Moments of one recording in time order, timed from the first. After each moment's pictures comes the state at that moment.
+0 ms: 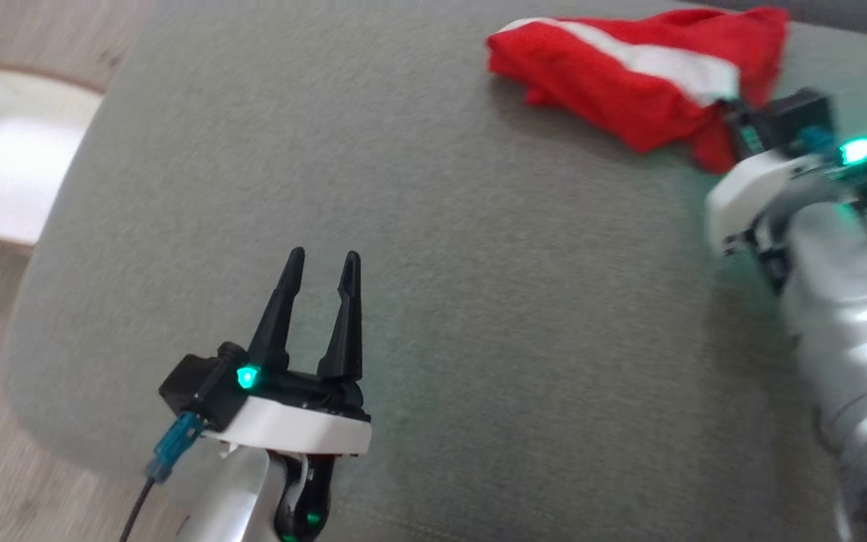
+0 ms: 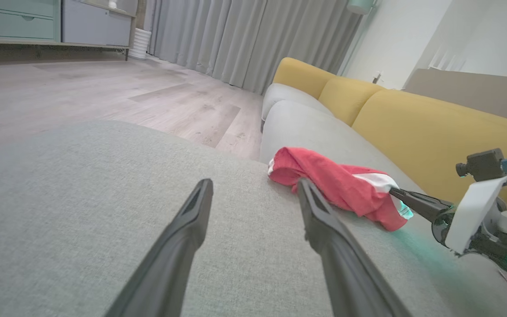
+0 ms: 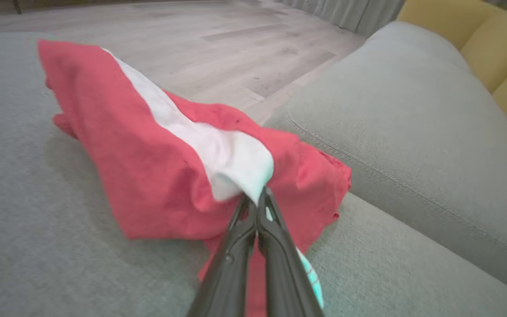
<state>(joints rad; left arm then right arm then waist) -0.20 0.05 -0.38 0.18 -0.47 -0.09 -0.25 -0.93 -0.18 0.09 1.20 -0.25 0.12 -0.25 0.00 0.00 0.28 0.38</state>
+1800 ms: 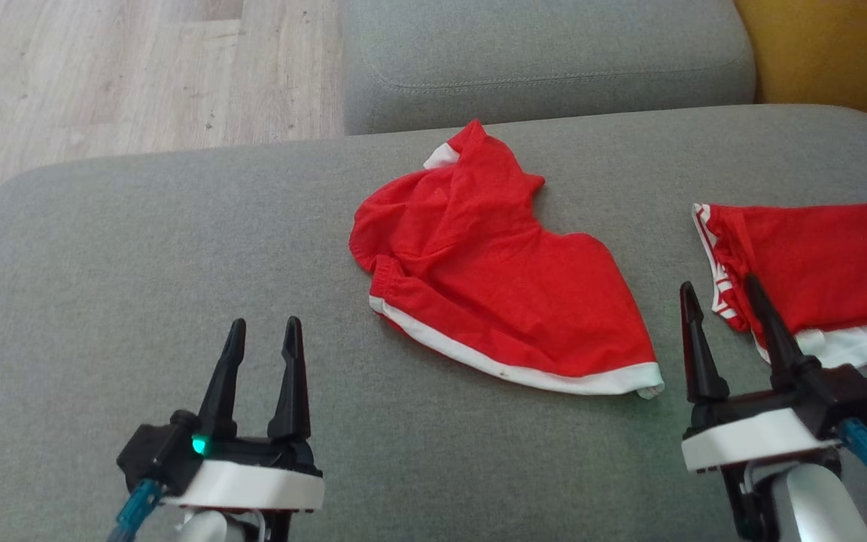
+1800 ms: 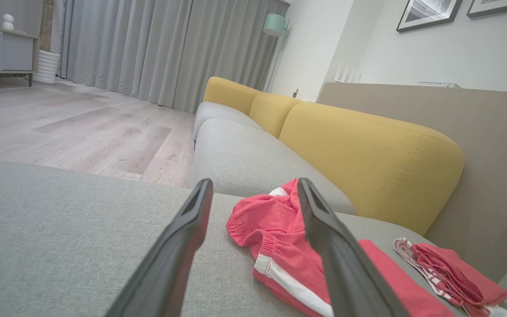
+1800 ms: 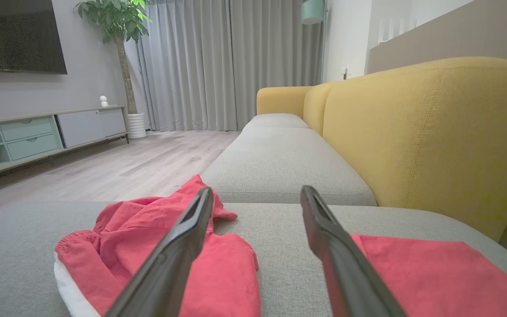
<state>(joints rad) -0.03 0.05 -0.23 0.17 -0.40 -0.10 -0.25 -0.04 -0.05 0.03 0.18 0.05 0.12 -0.25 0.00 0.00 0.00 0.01</state>
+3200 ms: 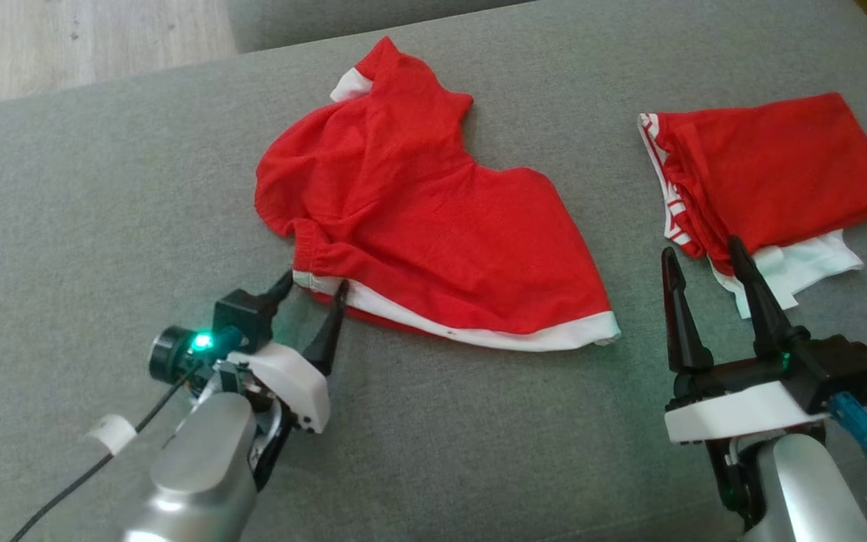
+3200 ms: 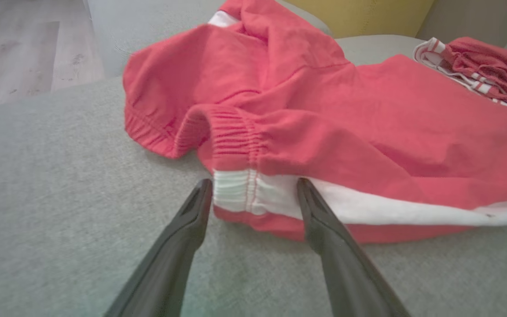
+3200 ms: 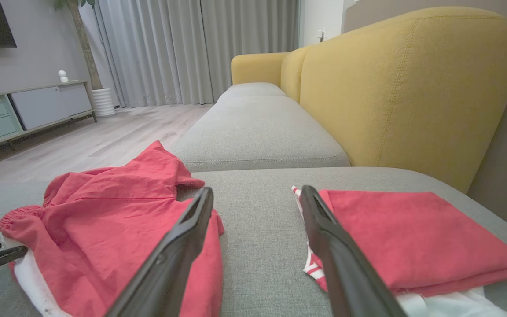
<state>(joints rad) -0.54 0.12 -0.52 0.84 -0.35 -0.13 -0.17 -0.09 -0.05 0.08 0.14 0.07 0.12 -0.25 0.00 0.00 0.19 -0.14</state>
